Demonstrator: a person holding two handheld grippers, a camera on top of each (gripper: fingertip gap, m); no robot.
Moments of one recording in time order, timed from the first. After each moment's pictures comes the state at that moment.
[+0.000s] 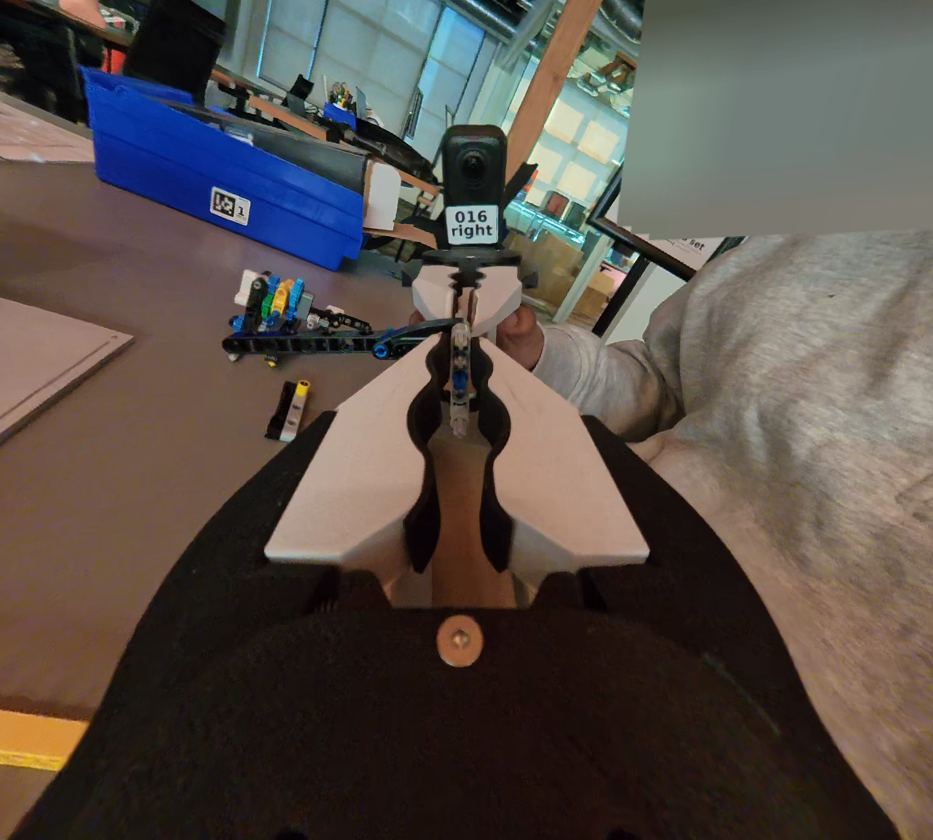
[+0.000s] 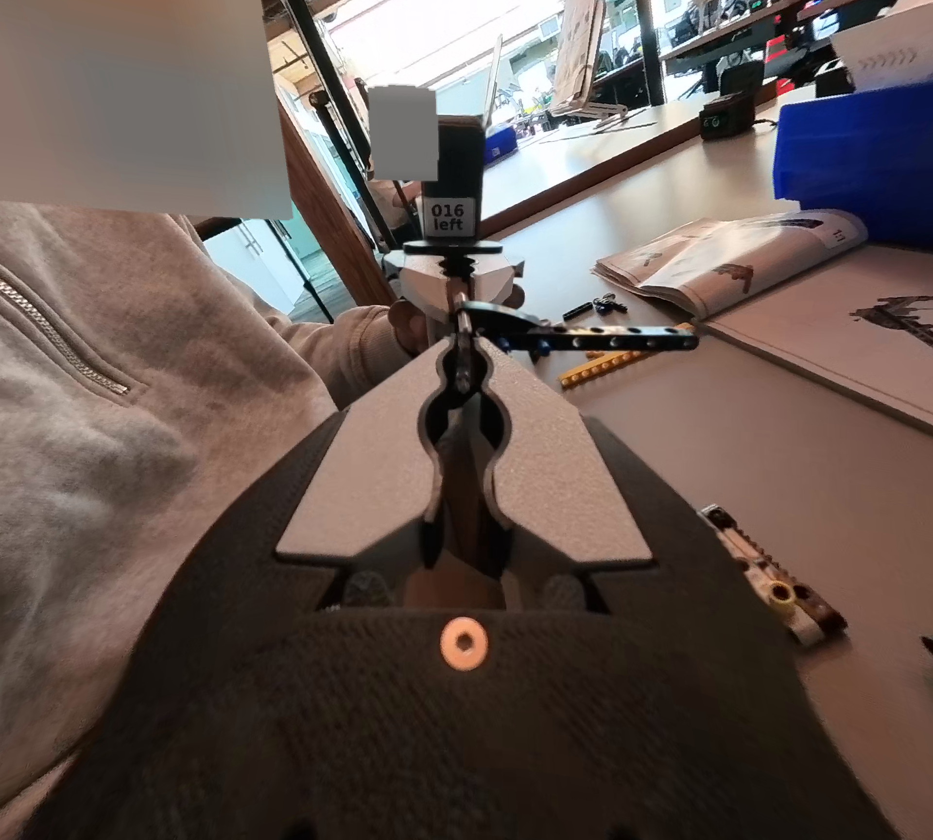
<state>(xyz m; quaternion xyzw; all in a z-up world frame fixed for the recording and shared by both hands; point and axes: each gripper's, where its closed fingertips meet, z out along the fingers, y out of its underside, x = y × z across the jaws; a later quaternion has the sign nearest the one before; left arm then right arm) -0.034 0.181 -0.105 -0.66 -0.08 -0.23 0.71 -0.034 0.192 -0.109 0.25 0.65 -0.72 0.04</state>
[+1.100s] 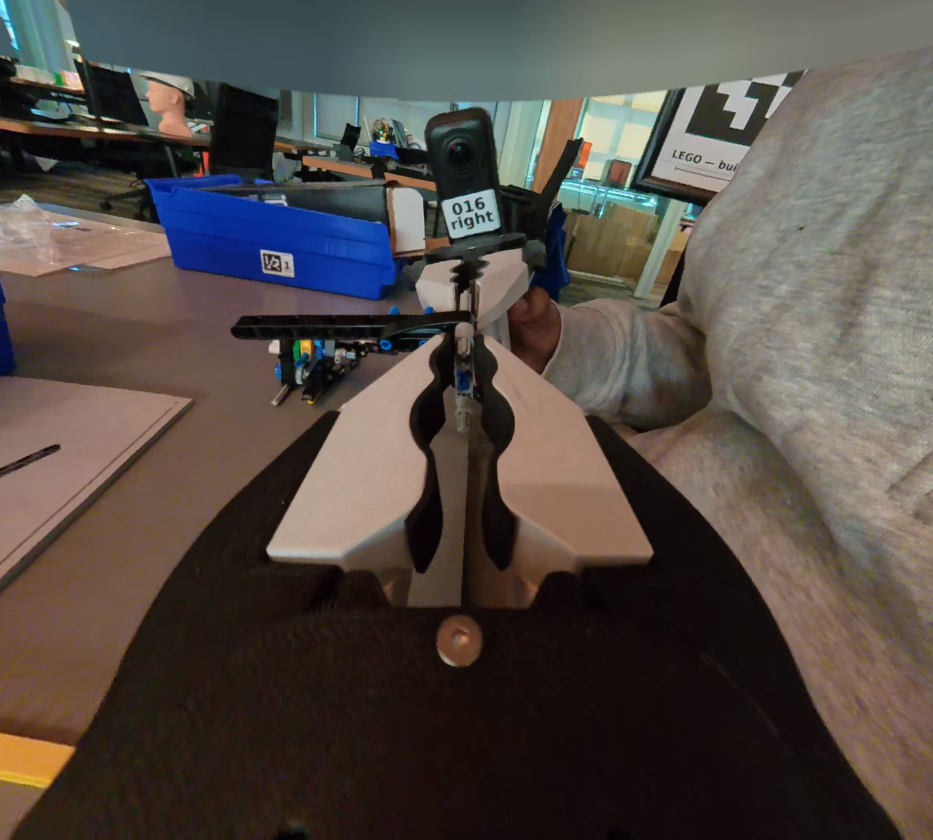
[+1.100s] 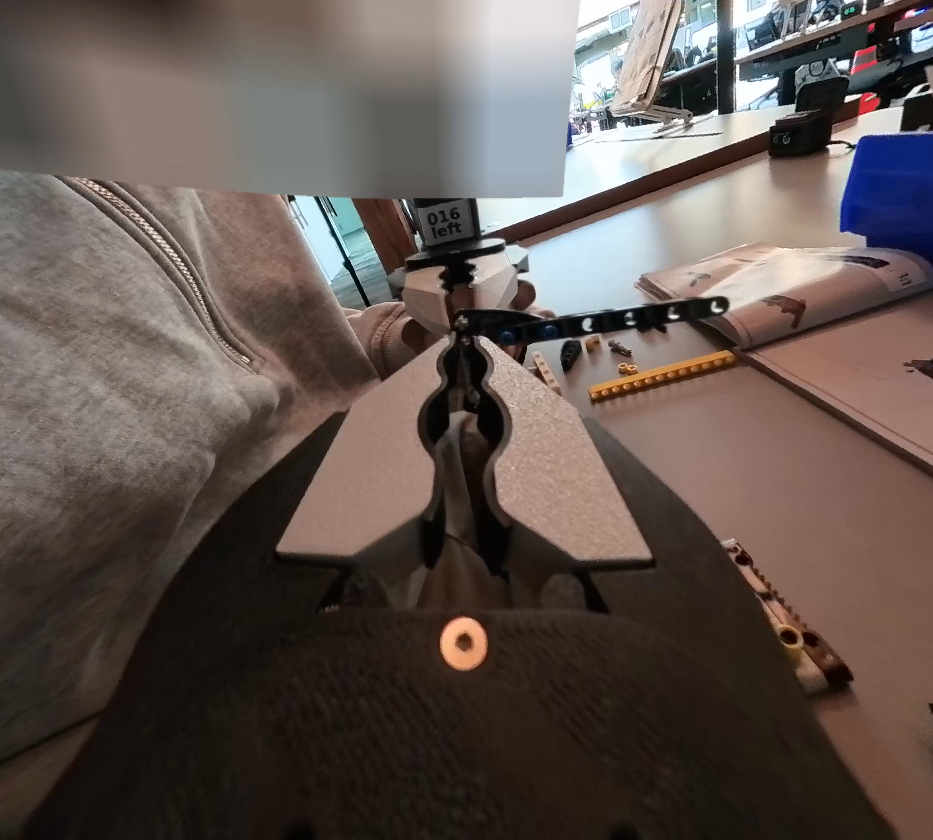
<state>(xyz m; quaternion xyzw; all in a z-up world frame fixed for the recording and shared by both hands) -0.020 0.193 -0.100 -0.68 -0.03 -0.10 0.73 -0.019 0.192 -0.097 0.18 0.66 -0.73 0.06</state>
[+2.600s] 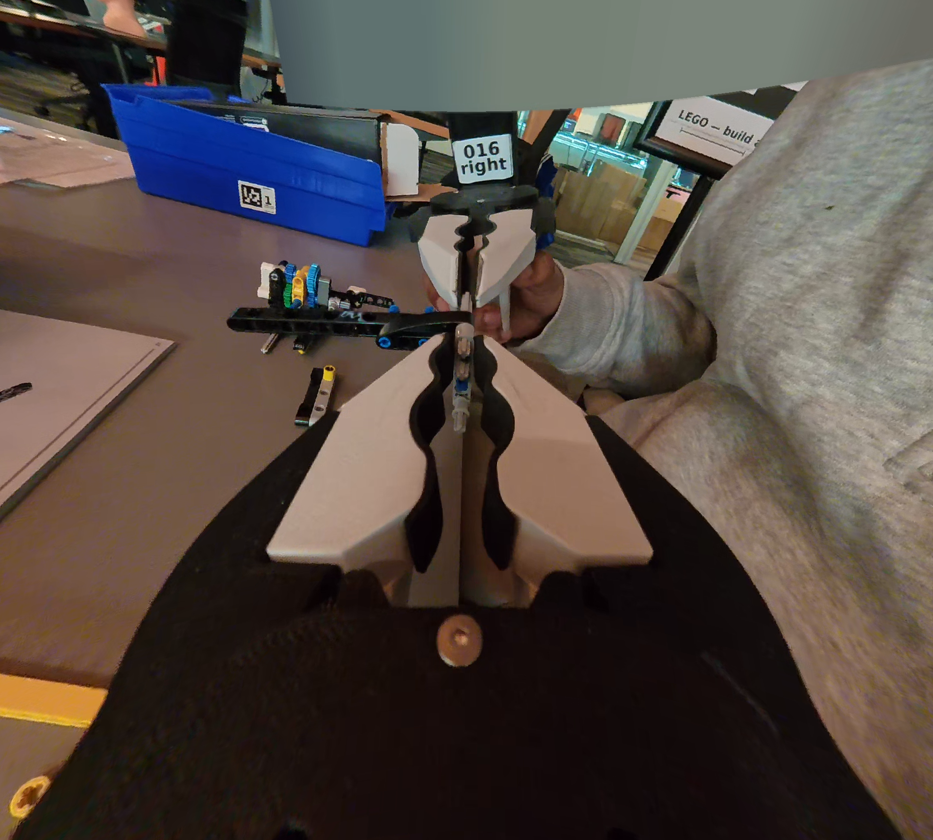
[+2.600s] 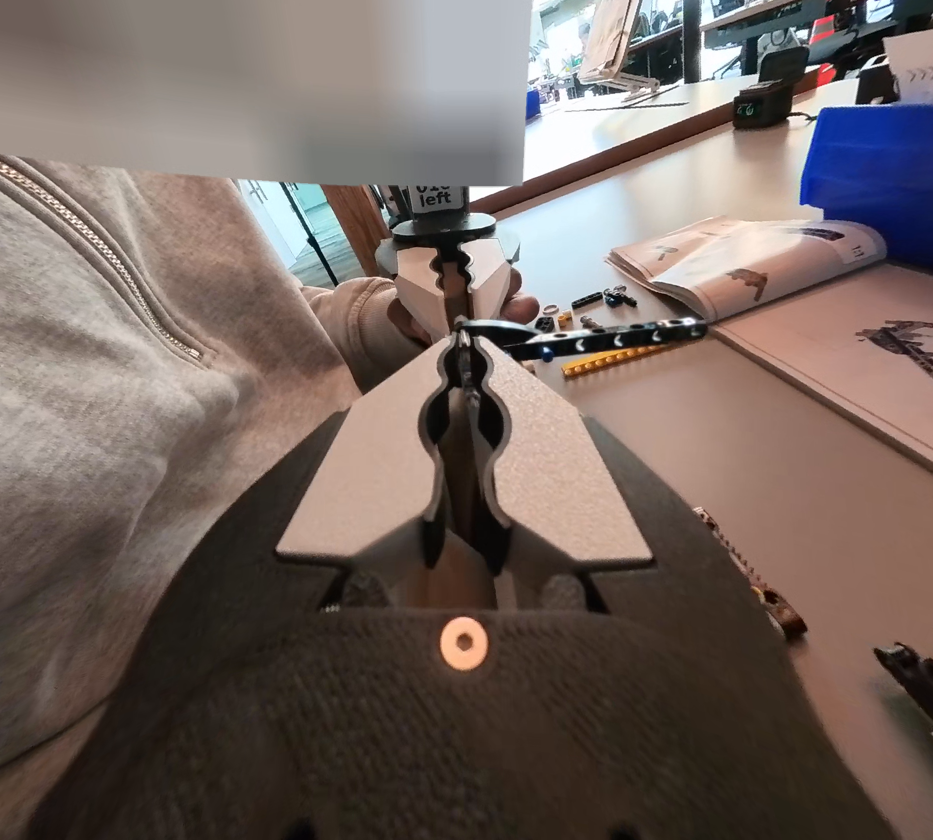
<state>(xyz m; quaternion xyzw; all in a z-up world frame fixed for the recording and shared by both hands) -0.025 0.191 -0.117 -0.71 -0.04 -0.14 0.68 -0.026 0.194 -0.107 0.20 0.68 -0.70 0.03</state>
